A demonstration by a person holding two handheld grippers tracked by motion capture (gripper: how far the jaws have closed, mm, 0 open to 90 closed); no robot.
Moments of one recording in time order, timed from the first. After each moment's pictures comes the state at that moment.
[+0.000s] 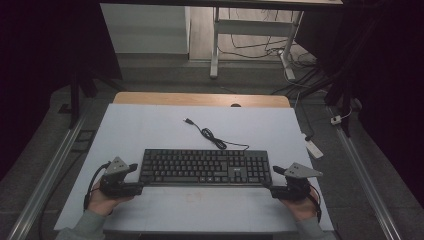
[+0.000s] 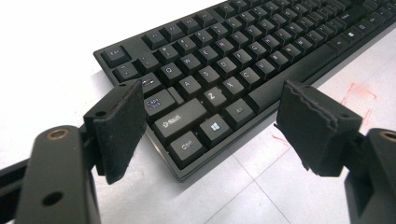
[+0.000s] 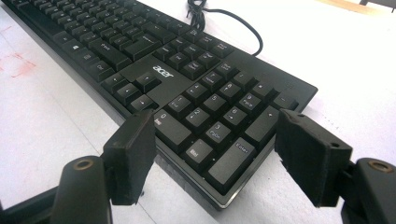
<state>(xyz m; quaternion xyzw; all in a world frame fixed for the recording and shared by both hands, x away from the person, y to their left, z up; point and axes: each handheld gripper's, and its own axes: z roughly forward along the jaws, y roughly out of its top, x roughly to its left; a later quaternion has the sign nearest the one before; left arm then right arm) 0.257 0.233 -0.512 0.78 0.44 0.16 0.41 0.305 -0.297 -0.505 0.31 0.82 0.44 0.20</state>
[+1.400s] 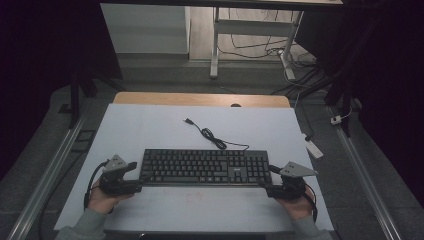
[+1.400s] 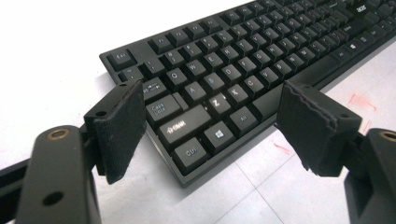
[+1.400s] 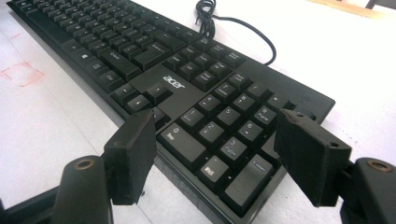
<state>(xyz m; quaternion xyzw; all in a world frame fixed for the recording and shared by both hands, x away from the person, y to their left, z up) 0.262 0.235 -0.509 0.77 0.46 0.15 0.42 0.306 -0.284 -0.503 0.31 0.82 0.45 0.19</state>
